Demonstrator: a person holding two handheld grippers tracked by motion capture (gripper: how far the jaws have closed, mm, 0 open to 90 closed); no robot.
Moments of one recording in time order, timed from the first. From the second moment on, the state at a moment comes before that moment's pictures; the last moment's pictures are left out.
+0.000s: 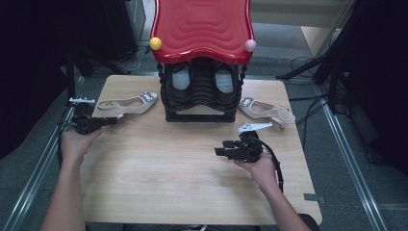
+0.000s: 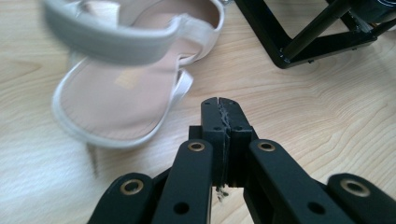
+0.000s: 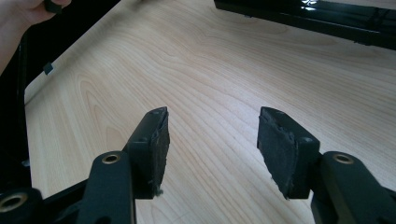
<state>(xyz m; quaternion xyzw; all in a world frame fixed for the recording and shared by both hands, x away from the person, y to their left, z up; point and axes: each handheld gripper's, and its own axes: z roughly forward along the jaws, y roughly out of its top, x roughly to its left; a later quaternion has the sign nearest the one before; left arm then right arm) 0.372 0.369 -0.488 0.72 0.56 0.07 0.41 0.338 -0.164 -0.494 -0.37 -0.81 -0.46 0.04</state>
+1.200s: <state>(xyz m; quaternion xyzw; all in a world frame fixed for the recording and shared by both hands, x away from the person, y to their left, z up) 0.385 0.425 -0.520 0.67 0.62 0.08 0.39 0.328 -0.175 -0.496 -0.39 -0.80 -0.45 0.03</state>
